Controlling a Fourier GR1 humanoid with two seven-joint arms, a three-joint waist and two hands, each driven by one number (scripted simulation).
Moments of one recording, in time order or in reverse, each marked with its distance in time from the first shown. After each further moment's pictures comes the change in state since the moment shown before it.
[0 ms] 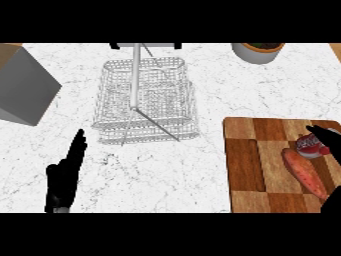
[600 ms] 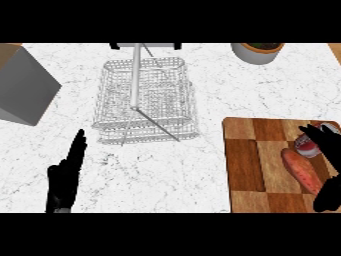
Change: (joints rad) left arm 0.012 -0.032 0.024 -0.021 -0.046 -0.012 0.013; right arm -0.049 0.089 -0.014 0.085 0.092 0.089 -0.013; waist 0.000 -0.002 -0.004
